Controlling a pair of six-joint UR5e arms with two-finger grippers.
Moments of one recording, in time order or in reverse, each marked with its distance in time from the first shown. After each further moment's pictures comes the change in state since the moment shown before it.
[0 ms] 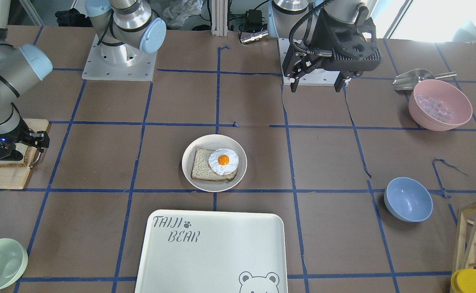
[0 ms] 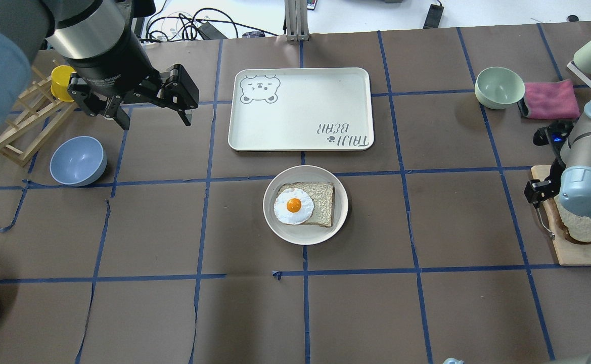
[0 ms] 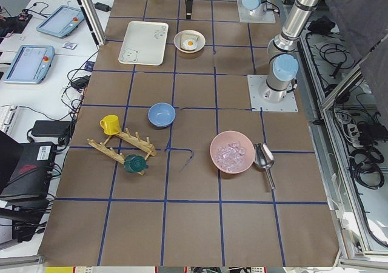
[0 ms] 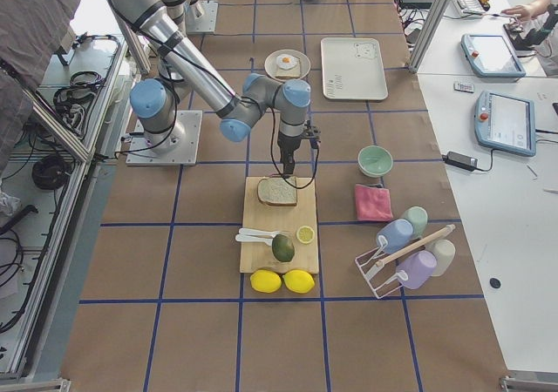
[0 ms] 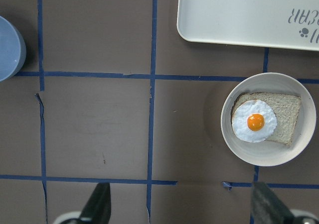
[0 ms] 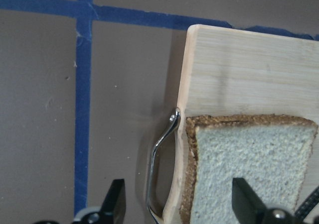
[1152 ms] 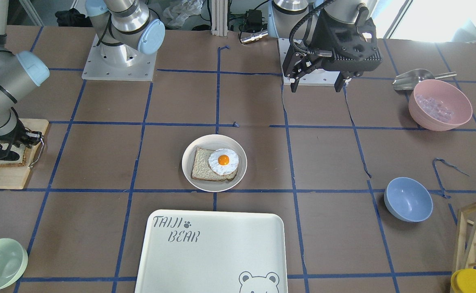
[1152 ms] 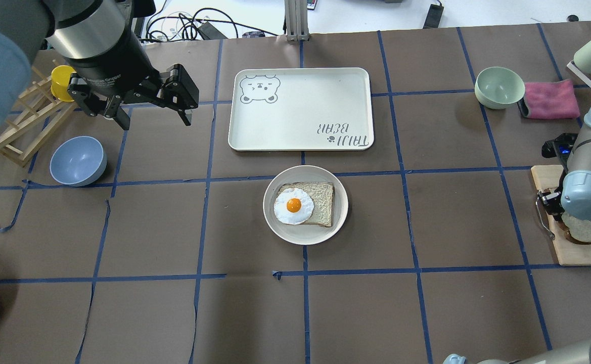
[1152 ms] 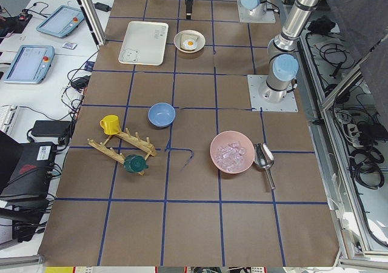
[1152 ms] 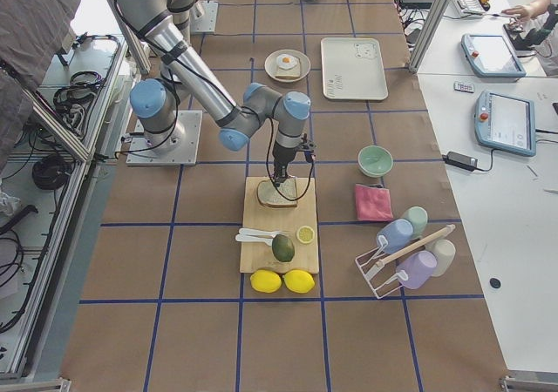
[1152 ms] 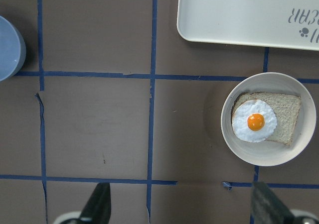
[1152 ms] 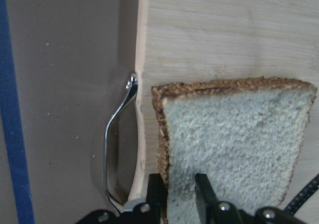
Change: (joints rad) left arm 0.001 0.000 -0.001 0.000 0.000 0.000; right arm -0.039 0.037 0.010 -0.009 -0.073 0.002
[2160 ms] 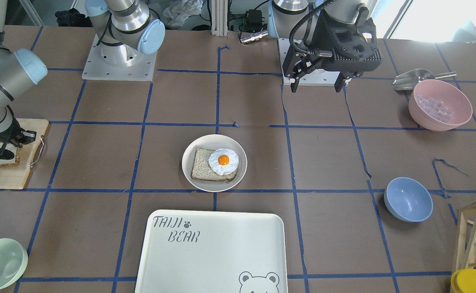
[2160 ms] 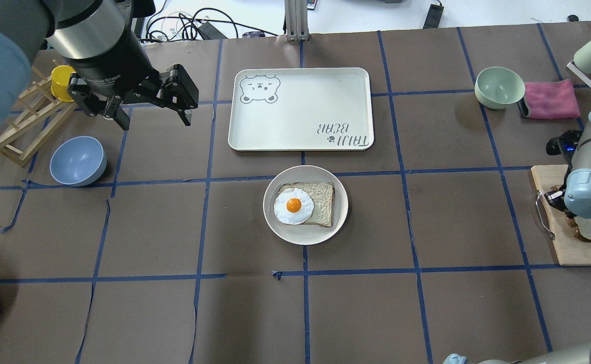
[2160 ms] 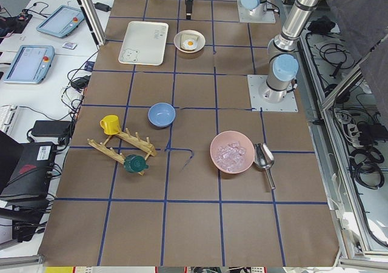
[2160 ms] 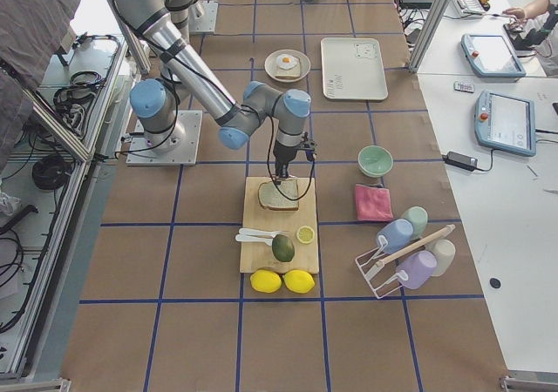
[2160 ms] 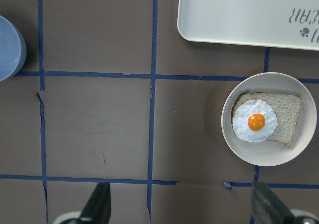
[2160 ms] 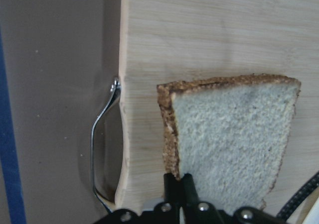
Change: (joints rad) left arm 0.000 0.000 0.000 0.000 0.000 0.000; right arm 0.000 -0.023 -0.013 0.003 -0.013 -0.001
